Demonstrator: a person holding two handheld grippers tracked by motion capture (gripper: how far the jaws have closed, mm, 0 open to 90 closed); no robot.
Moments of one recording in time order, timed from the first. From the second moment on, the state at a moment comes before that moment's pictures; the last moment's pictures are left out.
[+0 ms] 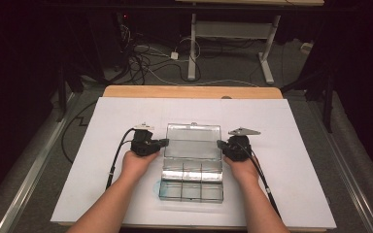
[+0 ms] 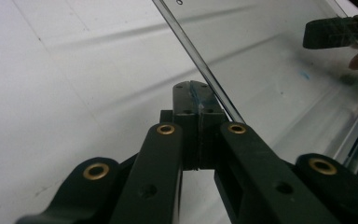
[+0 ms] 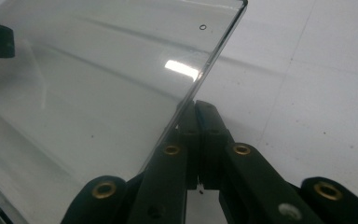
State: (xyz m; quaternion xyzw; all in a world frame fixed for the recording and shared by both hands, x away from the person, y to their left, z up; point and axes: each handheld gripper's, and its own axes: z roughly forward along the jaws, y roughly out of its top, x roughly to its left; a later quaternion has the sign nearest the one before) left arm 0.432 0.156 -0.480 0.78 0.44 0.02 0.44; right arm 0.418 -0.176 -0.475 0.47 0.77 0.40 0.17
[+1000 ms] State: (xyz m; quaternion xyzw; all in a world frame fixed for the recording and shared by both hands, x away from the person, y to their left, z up) left arm 0.352 0.197 -0.466 0.80 0.39 0.07 0.44; right arm 0.356 -0.204 -0.457 0.46 0.76 0.42 0.19
